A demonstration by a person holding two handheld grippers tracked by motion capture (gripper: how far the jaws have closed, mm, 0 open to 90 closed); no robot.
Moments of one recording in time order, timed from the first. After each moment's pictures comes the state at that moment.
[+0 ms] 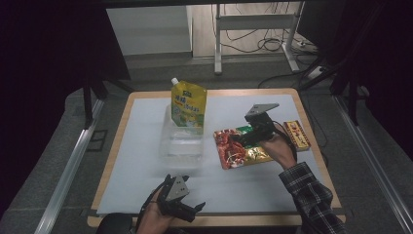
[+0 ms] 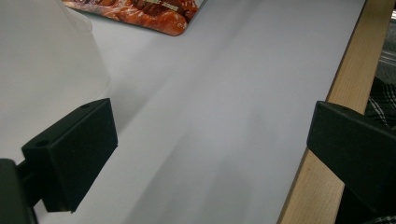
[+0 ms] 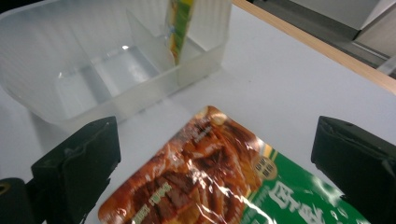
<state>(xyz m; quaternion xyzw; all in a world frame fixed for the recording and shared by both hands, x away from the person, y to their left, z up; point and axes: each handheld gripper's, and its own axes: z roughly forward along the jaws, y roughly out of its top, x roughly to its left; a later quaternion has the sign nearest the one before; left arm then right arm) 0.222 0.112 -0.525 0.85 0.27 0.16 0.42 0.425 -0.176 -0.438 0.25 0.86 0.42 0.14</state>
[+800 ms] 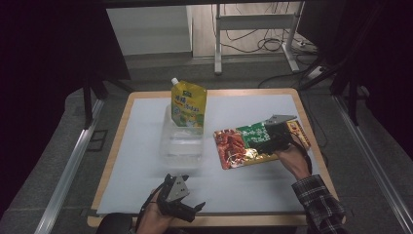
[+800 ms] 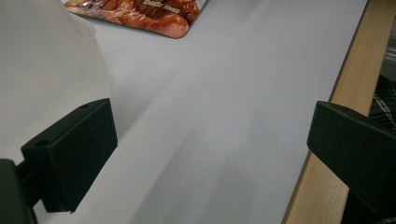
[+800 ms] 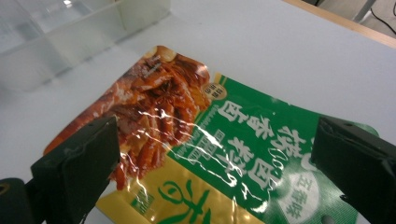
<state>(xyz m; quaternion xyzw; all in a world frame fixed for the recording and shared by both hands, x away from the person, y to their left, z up) 0.221 0.111 -0.525 0.85 0.26 0.17 0.42 0.414 -0.232 -0.470 0.32 0.85 0.39 0.17</state>
